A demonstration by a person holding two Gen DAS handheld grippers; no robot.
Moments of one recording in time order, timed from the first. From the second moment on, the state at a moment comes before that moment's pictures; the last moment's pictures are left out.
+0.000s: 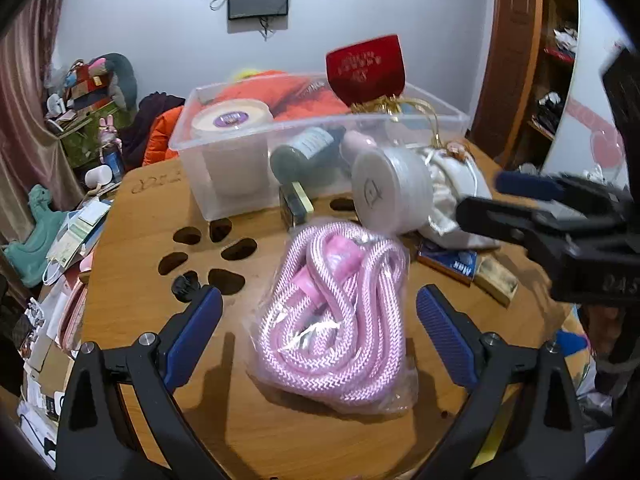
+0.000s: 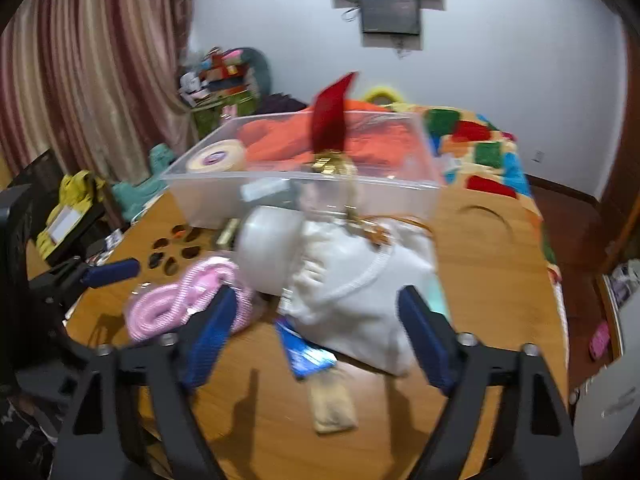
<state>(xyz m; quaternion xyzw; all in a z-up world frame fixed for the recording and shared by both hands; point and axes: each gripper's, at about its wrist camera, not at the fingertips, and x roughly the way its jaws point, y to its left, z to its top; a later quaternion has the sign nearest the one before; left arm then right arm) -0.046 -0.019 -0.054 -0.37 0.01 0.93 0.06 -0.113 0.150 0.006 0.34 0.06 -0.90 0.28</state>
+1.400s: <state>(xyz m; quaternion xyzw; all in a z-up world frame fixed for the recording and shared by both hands) -0.054 -0.020 -0.064 -0.36 -0.01 0.93 0.07 -0.128 0.109 0.004 0.35 0.08 -0.88 0.31</state>
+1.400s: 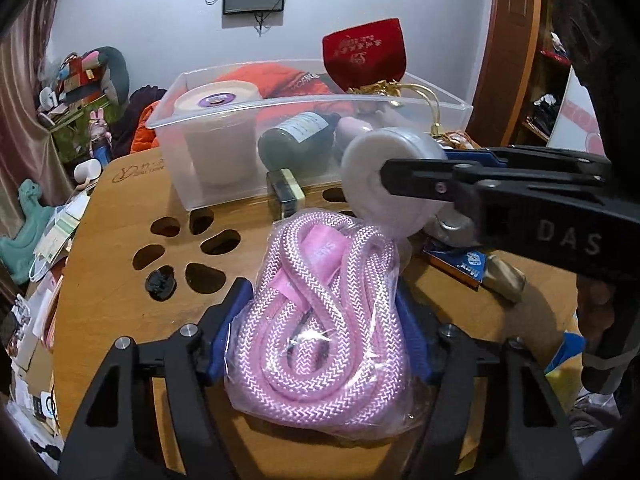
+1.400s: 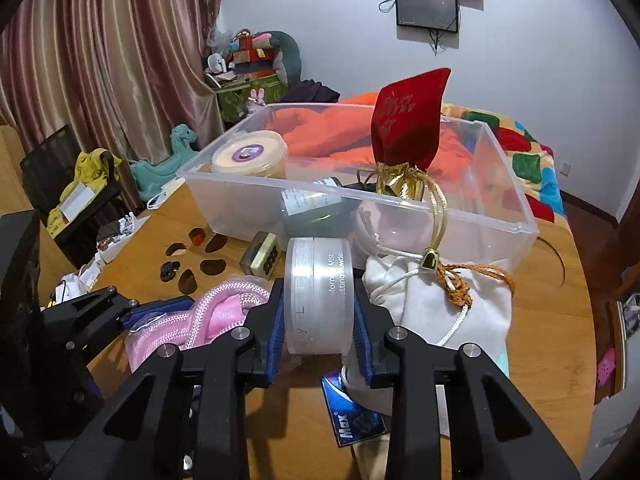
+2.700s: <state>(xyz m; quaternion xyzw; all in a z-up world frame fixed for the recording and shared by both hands) -0.033 -0.020 0.012 -0.27 -0.02 0.96 0.02 -0.096 0.169 0.051 0.30 0.02 -0.90 0.32</state>
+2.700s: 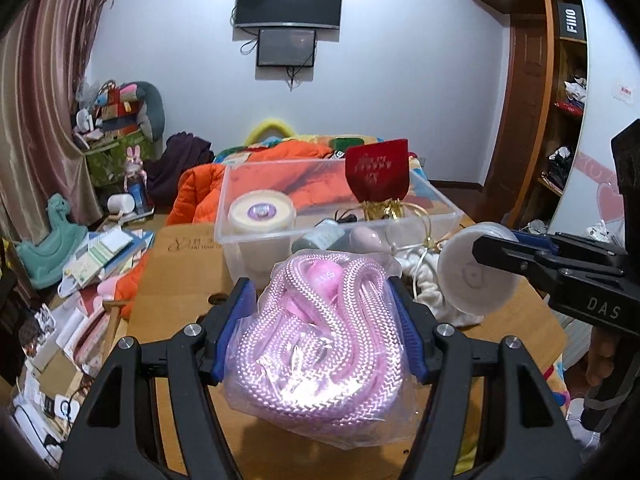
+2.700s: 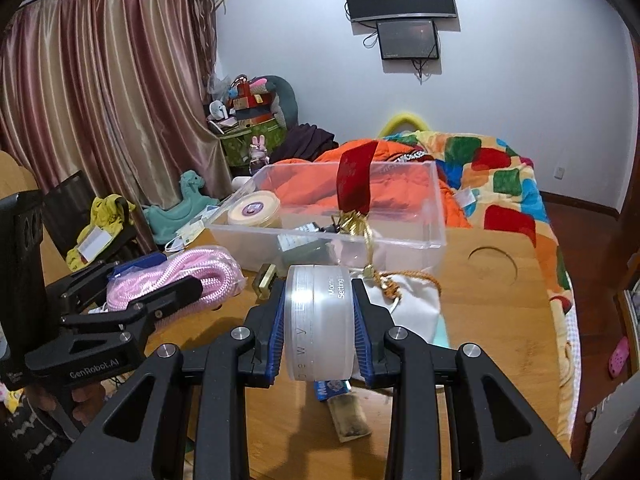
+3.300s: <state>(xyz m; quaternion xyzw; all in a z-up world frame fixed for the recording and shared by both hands) -0.074 -0.018 0.035 -0.25 -0.01 0.97 0.02 -0.139 0.187 0.069 0.29 -0.01 -0.91 0.30</state>
